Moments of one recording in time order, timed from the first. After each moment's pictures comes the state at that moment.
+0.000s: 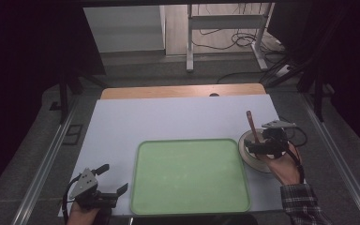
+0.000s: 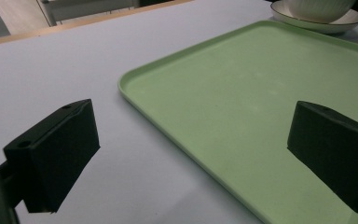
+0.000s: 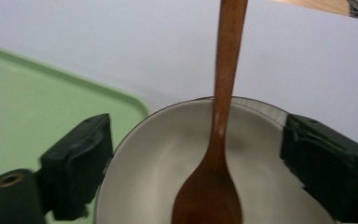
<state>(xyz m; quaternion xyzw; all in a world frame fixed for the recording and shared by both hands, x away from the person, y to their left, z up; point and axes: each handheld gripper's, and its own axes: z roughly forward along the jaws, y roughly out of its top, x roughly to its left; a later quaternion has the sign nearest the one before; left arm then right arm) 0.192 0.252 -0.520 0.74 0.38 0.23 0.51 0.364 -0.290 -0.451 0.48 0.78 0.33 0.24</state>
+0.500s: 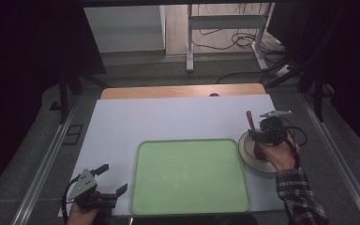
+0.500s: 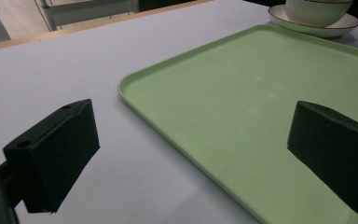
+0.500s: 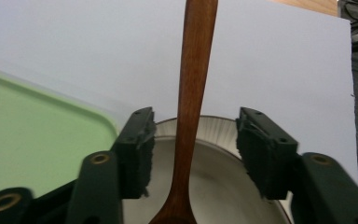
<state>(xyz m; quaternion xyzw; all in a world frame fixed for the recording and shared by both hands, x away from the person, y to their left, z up) 0.191 0.253 -0.521 0.73 0.37 0.23 0.52 0.400 -0.290 -0.446 0.49 0.79 0.29 0.24</state>
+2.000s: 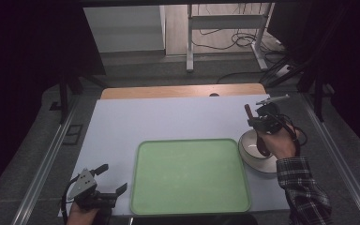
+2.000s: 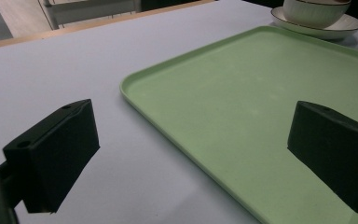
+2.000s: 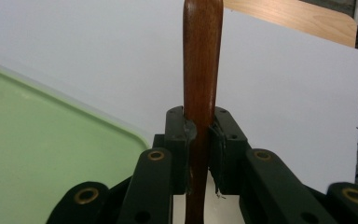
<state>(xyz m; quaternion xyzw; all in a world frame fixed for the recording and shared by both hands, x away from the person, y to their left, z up) 0.191 0.254 -0.521 0.73 0.38 0.23 0.52 0.410 -0.270 -0.399 0.47 0.81 0.28 0.21</state>
